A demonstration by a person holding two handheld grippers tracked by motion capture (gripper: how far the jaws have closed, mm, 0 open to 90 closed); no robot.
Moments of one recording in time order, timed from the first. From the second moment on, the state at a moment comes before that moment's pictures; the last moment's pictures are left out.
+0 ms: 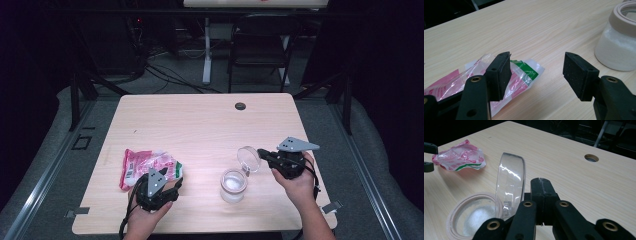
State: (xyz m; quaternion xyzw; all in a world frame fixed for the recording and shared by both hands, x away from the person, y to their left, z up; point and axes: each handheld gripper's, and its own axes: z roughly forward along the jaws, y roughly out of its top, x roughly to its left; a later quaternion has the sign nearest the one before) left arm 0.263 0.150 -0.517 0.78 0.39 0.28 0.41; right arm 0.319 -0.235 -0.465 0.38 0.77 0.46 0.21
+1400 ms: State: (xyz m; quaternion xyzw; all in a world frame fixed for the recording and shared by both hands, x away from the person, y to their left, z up) left arm 0.264 0.153 -0.513 0.77 0.39 0.28 0.41; right arm 0.313 -0.210 -0.469 0.34 0.80 0.47 0.18
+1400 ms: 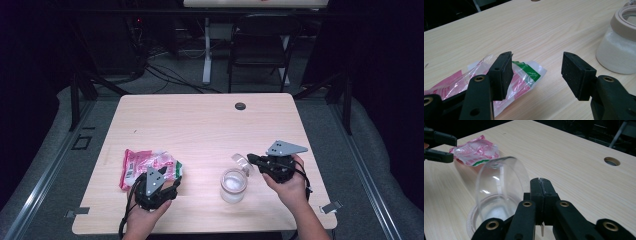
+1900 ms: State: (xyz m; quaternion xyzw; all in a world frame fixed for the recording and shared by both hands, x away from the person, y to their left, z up) left arm 0.265 0.160 -0.513 0.77 0.40 0.28 0.41; right arm 0.312 -0.194 -0.477 0.32 0.81 0.46 0.17
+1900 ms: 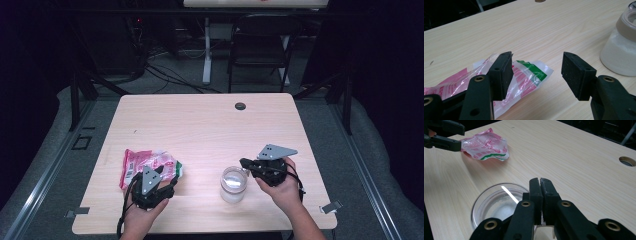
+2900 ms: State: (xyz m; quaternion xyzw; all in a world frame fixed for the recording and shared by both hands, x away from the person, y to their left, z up) left arm 0.268 0.173 -0.511 0.75 0.42 0.28 0.42; right arm 0.318 -0.216 -0.475 0.35 0.79 0.46 0.20
